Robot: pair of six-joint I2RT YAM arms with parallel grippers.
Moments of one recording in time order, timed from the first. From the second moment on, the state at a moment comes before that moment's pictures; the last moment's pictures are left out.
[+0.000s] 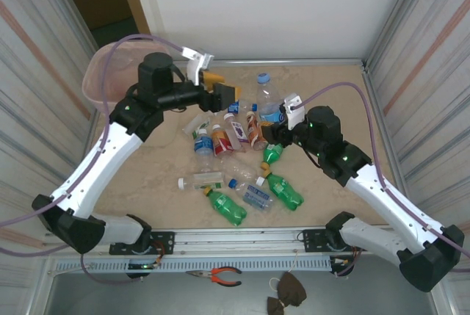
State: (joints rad) left arm -0.58 1.34 1.51 -0.42 0.53 -0.29; right arm 0.62 0.96 0.90 -0.25 -0.08 0.02
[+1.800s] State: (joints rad) left arm -0.53 1.49 1.80 -0.67 0.25 -0.10; right arm 0.66 0.83 0.95 -0.30 -0.05 0.01
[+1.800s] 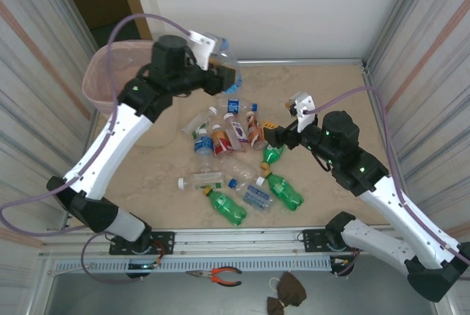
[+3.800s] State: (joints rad) left arm 0.12 1.94 1.82 -1.11 0.16 0.27; right arm 0.66 1.04 1.03 -0.37 -0.02 0.04
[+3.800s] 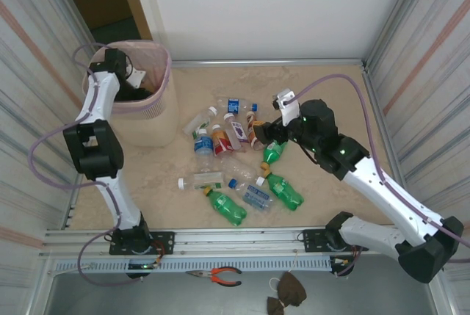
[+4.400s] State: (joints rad) left arm 0.18 1.58 1.59 -0.84 0.50 0.17; right arm 0.44 1.46 1.27 -0.54 -0.19 -0.10
